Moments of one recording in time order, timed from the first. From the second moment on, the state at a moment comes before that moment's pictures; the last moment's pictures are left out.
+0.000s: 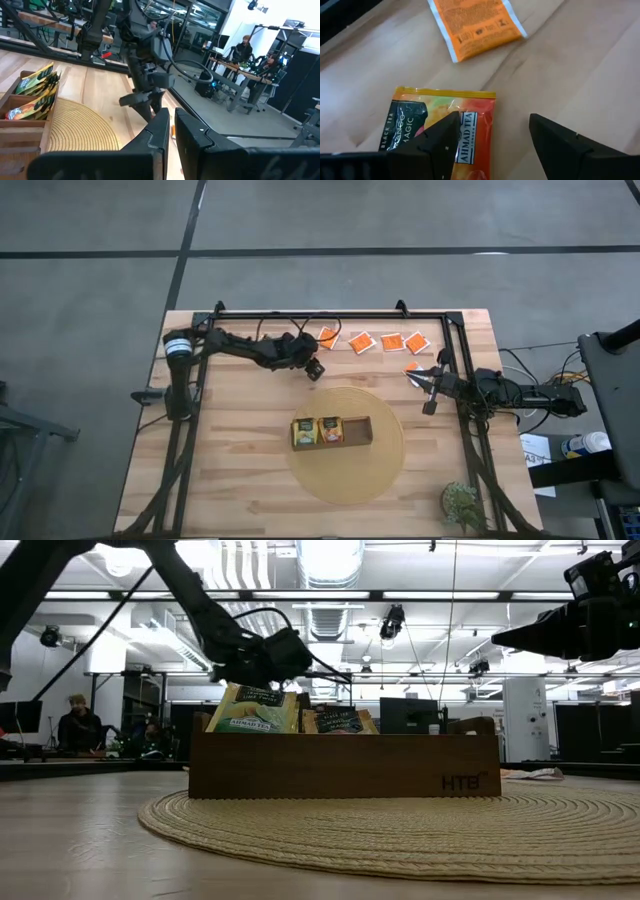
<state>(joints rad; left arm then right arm) 0.37 1.90 1.03 -0.01 -0.27 -0.29 -0.01 0.02 0.03 0.01 0.32 -0.29</state>
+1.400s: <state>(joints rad) 0.22 1.80 1.13 -0.27 -0.37 -0.21 -0.01 0.02 0.03 0.01 0.32 -0.29</state>
